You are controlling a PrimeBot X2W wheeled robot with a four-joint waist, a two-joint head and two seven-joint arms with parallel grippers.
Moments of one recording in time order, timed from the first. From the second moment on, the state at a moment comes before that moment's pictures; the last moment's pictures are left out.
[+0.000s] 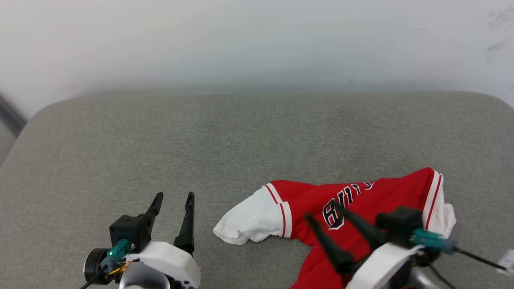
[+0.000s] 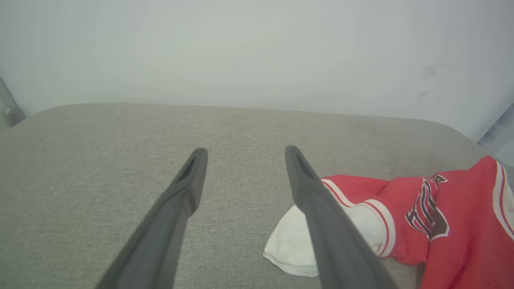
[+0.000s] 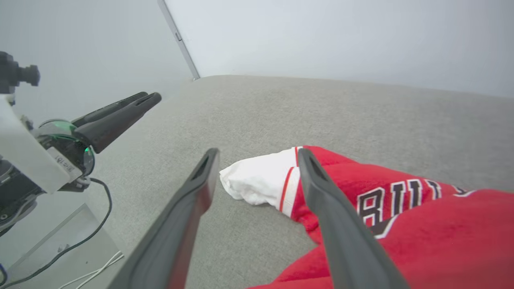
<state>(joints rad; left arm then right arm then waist) -0.11 0.40 -0.51 0.00 -0.60 0.33 -0.13 0.00 -0.12 0.38 -0.15 0.38 0.13 0.26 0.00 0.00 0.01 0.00</state>
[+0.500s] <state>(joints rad) -0.09 0.42 -0.49 0.01 -0.61 0.34 -0.14 0.02 -0.11 -0.10 -0.07 0.17 0.13 0.06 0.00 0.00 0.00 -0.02</state>
